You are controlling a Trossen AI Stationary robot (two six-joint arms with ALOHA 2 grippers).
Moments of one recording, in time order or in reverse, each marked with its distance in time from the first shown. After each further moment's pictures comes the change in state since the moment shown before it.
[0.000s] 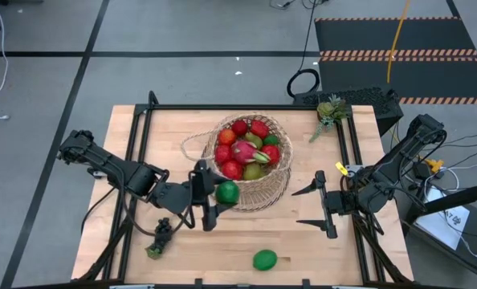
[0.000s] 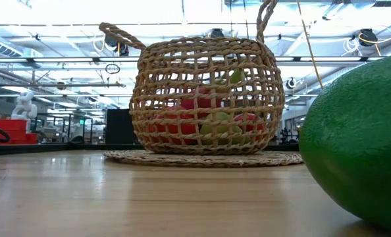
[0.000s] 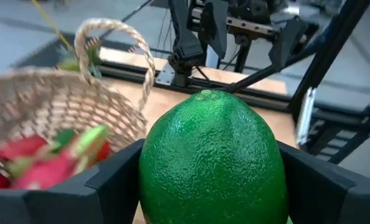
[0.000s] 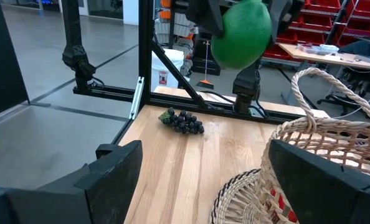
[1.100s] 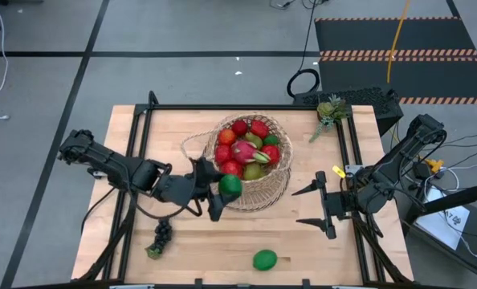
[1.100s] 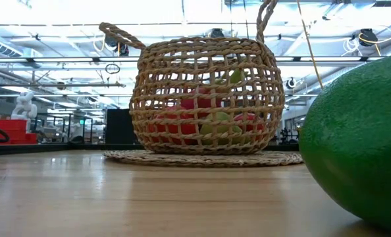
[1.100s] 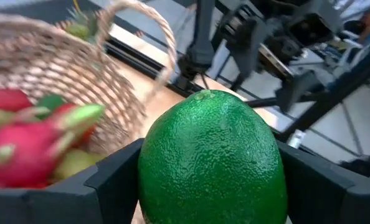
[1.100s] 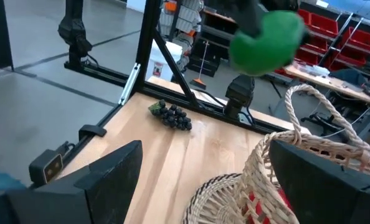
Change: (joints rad) left arm 0.053 0.000 0.000 0.012 0.013 -0.299; right arm 0.000 0.000 0.000 -0.017 0.003 -0.169
